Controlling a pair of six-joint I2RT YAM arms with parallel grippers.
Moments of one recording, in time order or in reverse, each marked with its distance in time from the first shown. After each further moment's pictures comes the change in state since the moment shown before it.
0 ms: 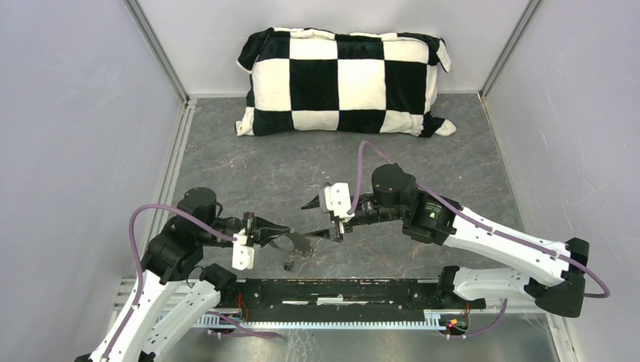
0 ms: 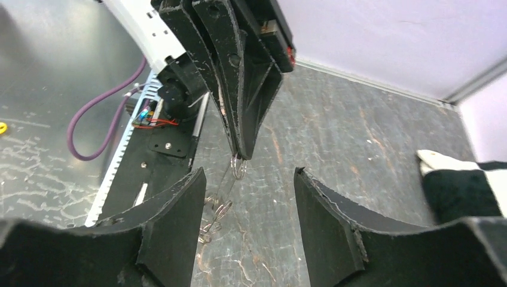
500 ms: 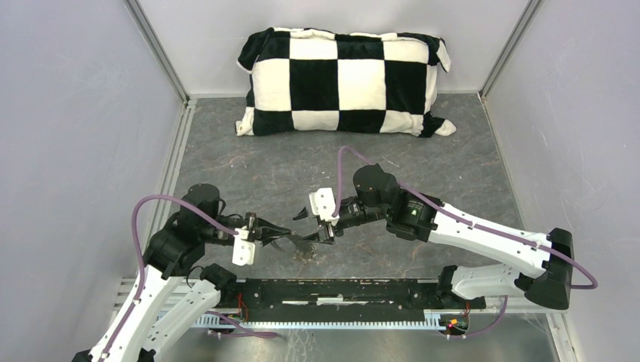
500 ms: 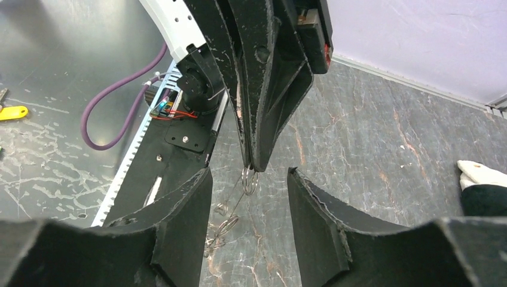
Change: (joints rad) left arm 0.000 0.040 0.024 -0.066 0.040 0.039; right arm 0.007 0.106 0.000 0.030 -0.103 -0.023
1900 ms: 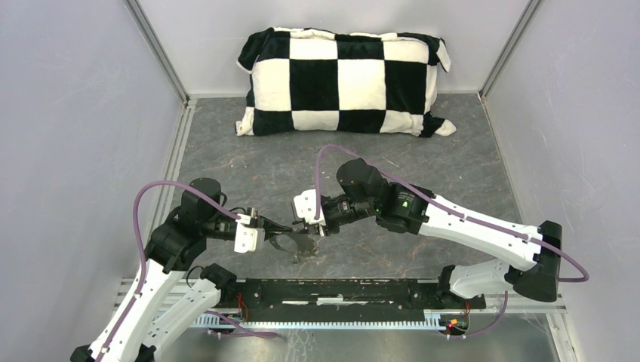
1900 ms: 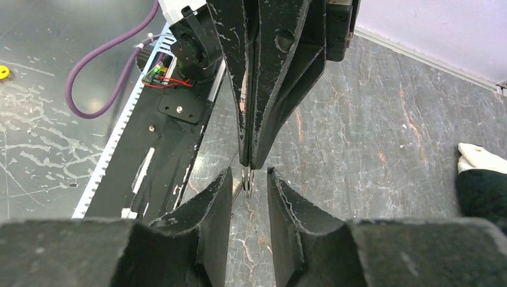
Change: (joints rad) left arm 0.000 0.050 0.035 0.036 0.013 -0.167; right arm 0.018 0.091 0.149 -0.220 0.047 -0.116
